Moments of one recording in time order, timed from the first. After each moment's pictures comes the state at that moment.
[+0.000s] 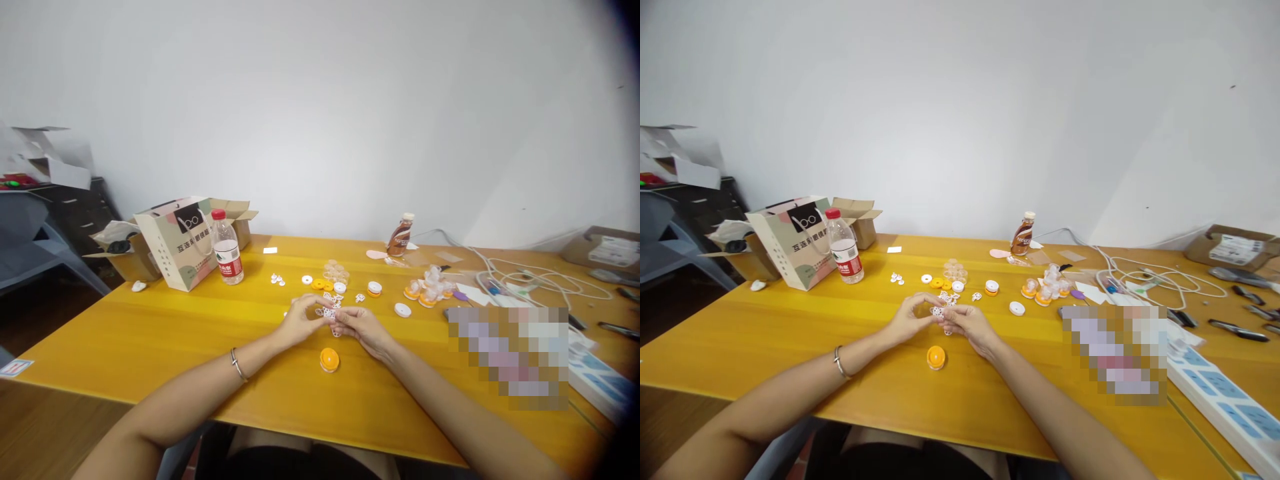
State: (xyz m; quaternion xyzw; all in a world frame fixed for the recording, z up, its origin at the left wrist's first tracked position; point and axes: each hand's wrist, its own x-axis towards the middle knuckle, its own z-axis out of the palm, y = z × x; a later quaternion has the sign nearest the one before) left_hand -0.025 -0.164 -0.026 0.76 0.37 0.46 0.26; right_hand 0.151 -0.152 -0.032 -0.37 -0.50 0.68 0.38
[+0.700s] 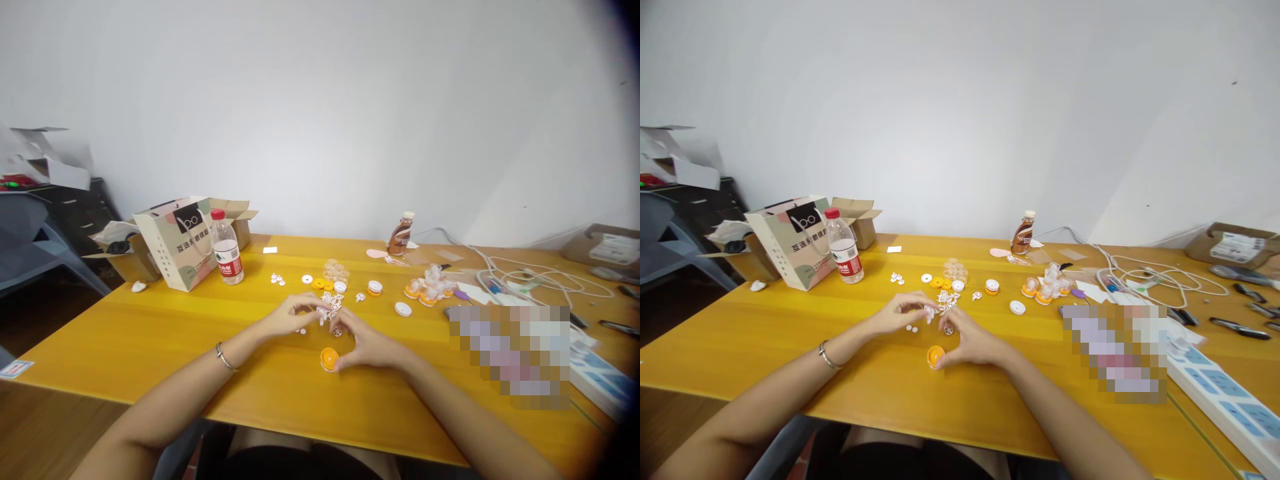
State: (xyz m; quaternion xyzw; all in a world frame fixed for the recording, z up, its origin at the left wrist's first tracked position) left_hand -0.047 -0.169 -0.001 0.80 0.31 0.36 0.36; right_hand 0.161 -0.169 -0.015 -0.32 -0.84 0.37 0.22
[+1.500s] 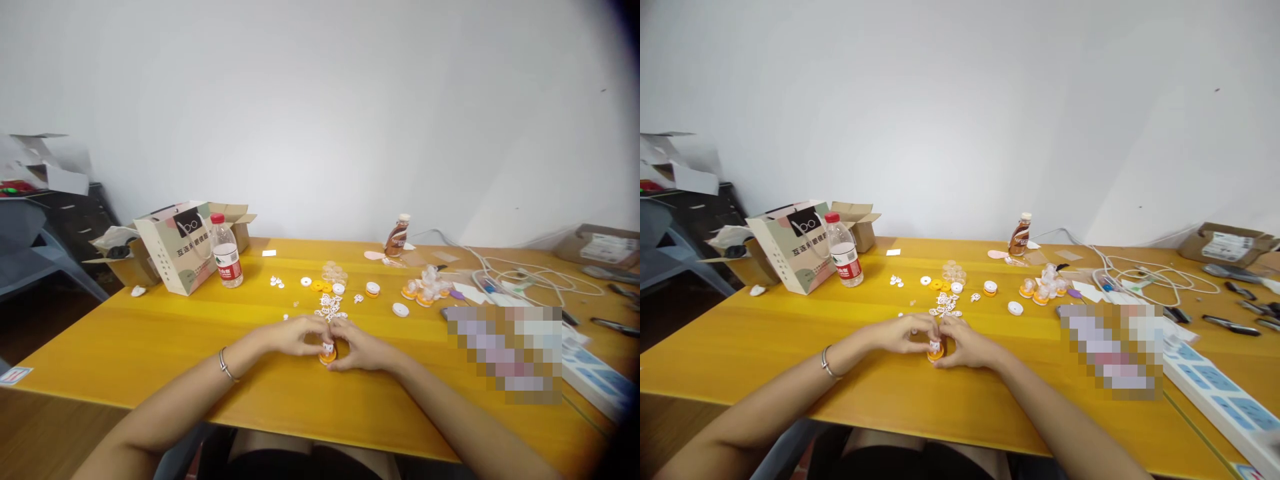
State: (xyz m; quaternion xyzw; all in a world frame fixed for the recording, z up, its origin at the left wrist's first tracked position) left_hand -0.043 -0.180 -0.001 0.91 0.17 0.21 0.31; right_hand 0.157 -0.169 -0.024 -0.27 -0.91 0.28 0.17
